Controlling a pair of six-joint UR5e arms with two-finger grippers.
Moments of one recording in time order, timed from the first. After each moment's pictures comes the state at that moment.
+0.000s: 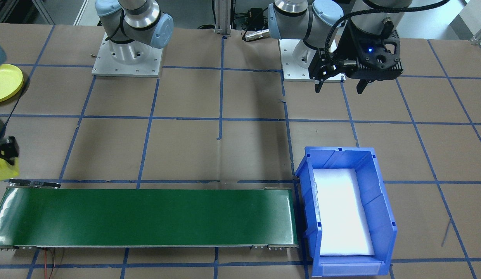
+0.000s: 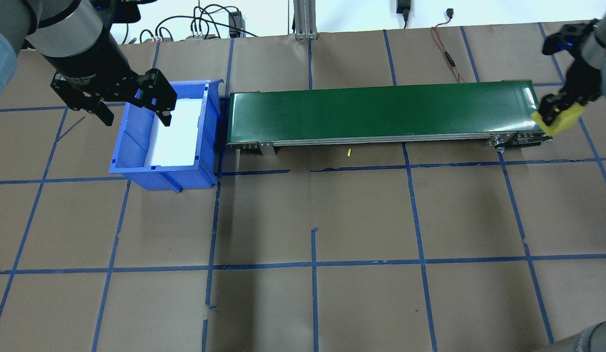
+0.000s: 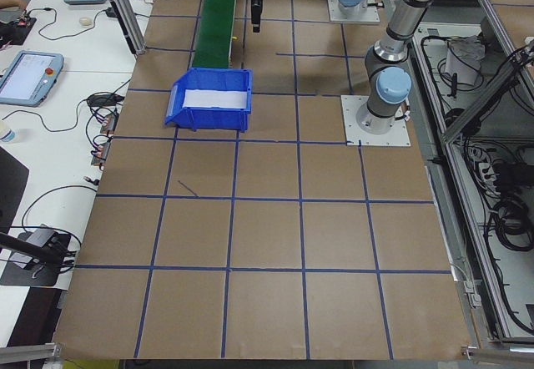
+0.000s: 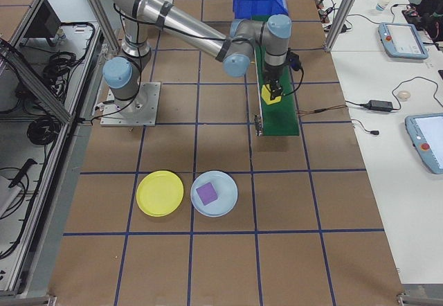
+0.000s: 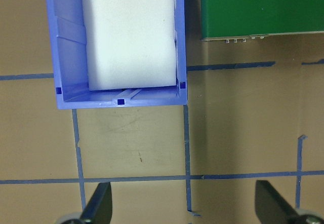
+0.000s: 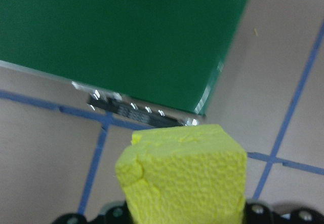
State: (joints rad) left arm -1.56 -1.54 -1.54 -1.64 1.61 0.05; right arm 1.04 -1.32 1.72 -2.00 -1.71 -0.82
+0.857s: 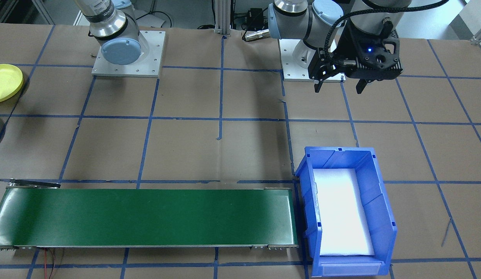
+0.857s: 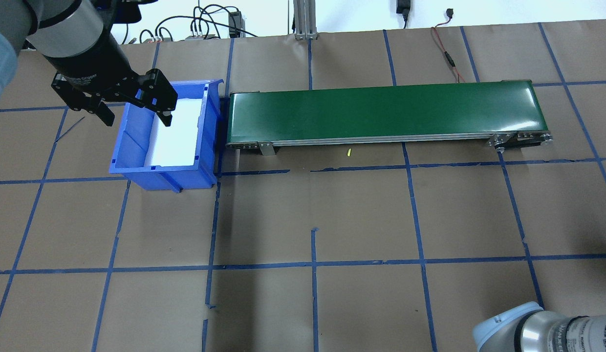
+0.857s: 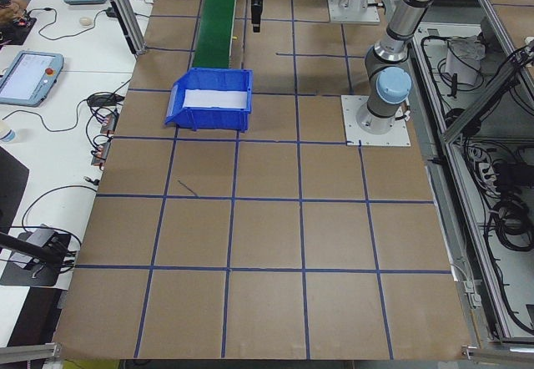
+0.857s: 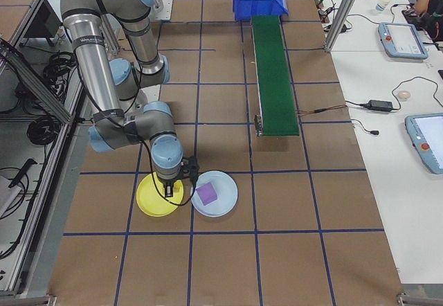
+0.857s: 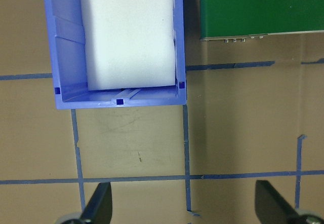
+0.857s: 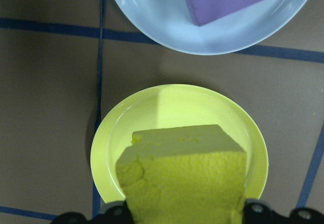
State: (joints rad) left arm -1.56 -1.54 -1.54 -1.64 1.61 0.05; right arm 0.26 -1.37 1.91 -2.00 -1.66 -1.45
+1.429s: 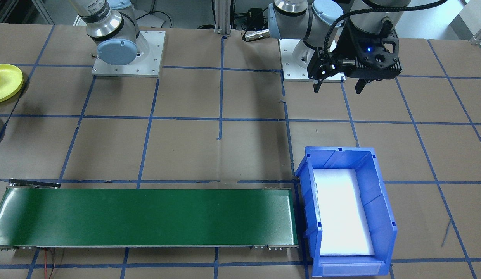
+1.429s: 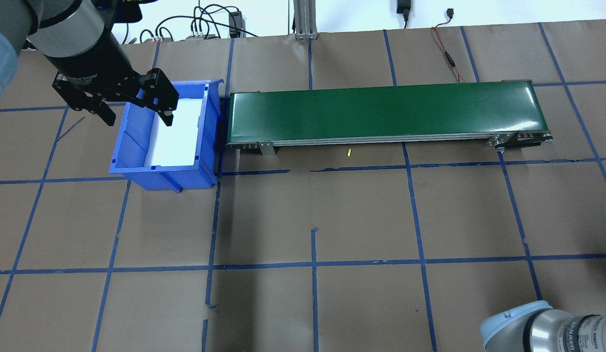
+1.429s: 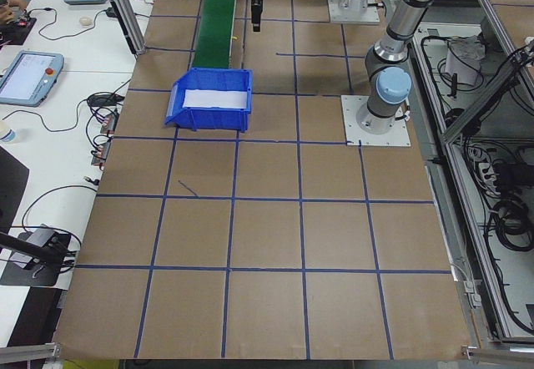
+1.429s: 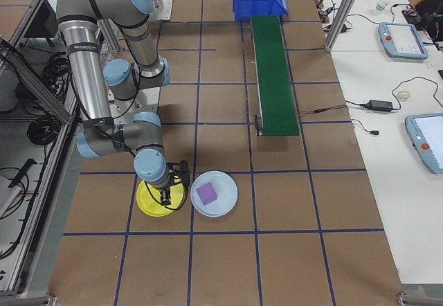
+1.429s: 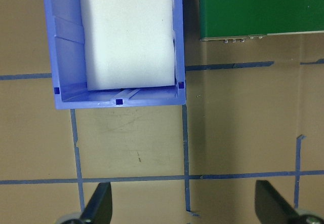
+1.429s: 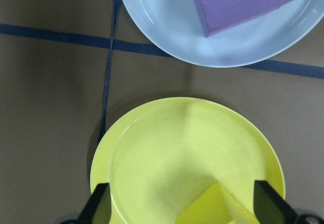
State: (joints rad) left arm -1.56 -1.54 -1.54 -1.64 1.60 0.05; right arm 0.23 -1.35 1.91 -1.98 -1.57 -1.47
